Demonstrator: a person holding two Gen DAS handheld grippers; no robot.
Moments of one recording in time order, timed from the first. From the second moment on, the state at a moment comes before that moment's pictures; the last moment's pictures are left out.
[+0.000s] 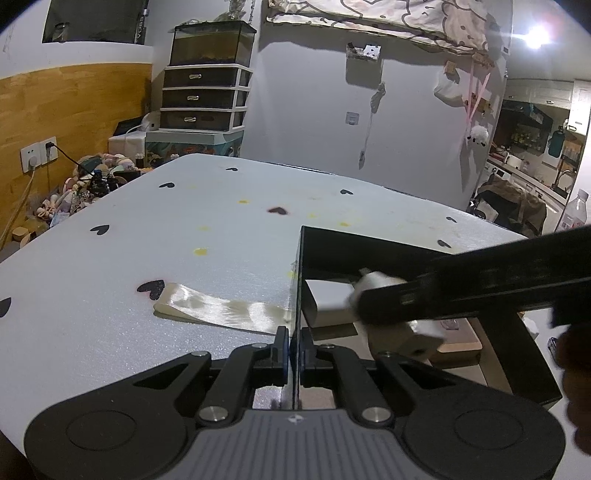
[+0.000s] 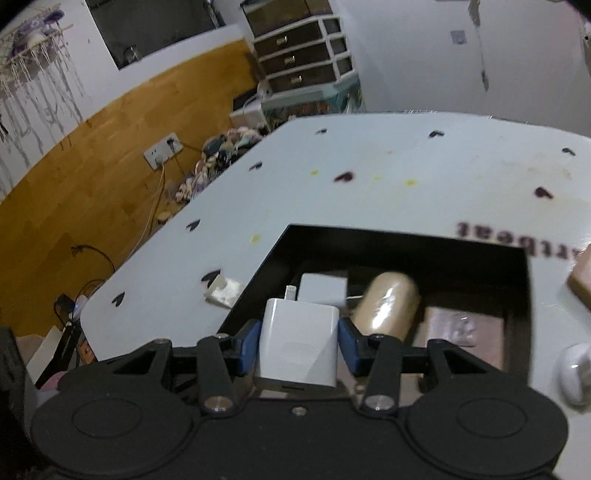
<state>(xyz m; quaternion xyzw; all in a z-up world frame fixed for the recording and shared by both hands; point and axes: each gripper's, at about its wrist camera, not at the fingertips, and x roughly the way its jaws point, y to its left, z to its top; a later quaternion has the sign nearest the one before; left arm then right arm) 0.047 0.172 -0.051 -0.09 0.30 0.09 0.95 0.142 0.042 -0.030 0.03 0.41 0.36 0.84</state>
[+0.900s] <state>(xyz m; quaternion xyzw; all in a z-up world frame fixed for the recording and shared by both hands) 0.046 0.172 -0.051 -0.09 0.30 0.09 0.95 0.137 0.017 -0.017 0.03 0.42 0.34 0.84</state>
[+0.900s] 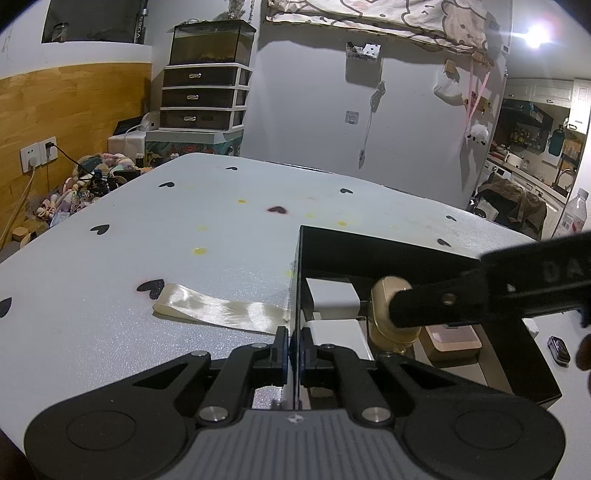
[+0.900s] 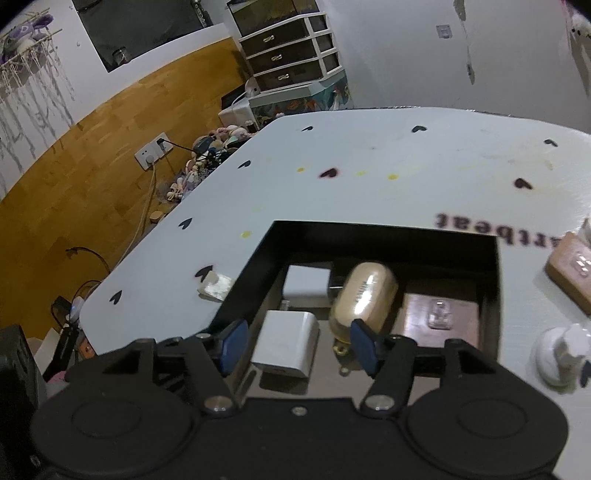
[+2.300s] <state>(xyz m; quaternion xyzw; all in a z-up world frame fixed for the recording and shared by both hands) 0.043 0.175 -0.053 -0.09 0.30 0.09 0.95 0.090 -0.111 -0.012 -0.01 0.31 0.22 0.92</state>
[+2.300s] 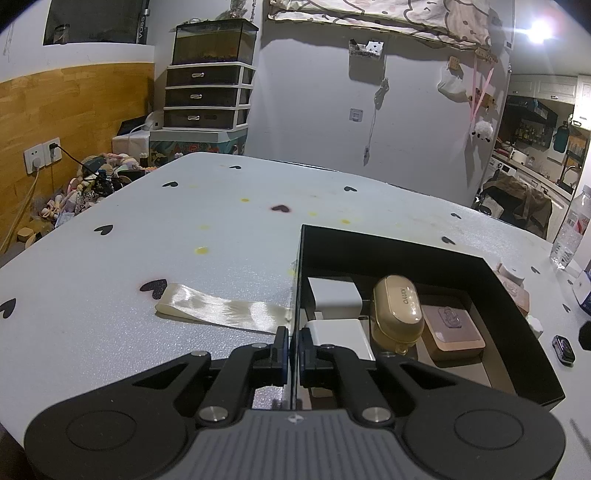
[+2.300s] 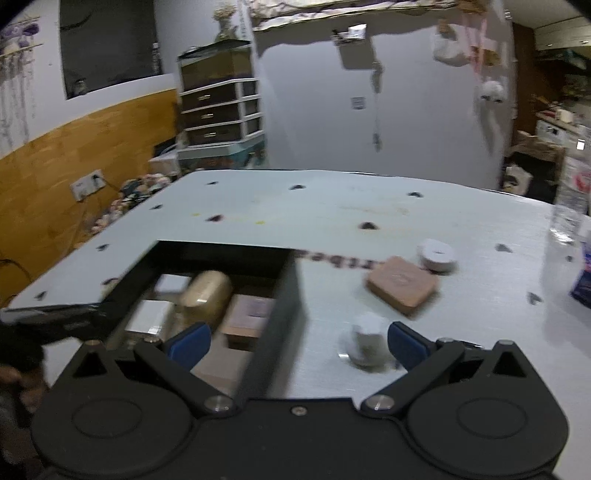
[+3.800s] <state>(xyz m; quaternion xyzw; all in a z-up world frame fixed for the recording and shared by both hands) 0.043 0.177 -0.052 -0.09 0.30 0.09 0.95 0.149 -0.195 -0.096 0.02 0.33 0.06 0.94</state>
